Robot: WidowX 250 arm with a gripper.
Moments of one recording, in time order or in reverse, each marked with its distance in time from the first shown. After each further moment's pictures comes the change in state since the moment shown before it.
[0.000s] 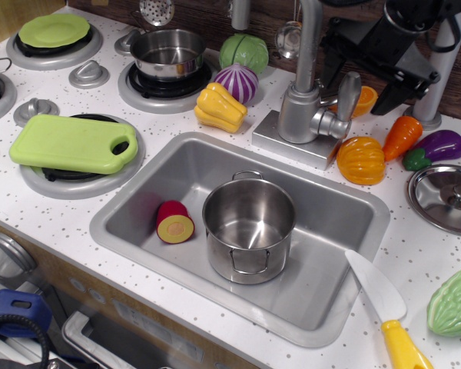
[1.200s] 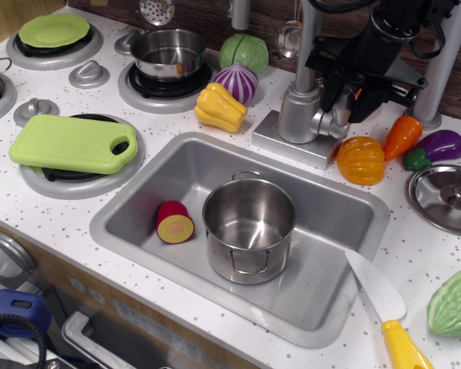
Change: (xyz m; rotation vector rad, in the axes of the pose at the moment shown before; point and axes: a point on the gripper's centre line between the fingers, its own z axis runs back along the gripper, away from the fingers) arm -0.027 0.000 -0.006 -0.028 0.216 0.146
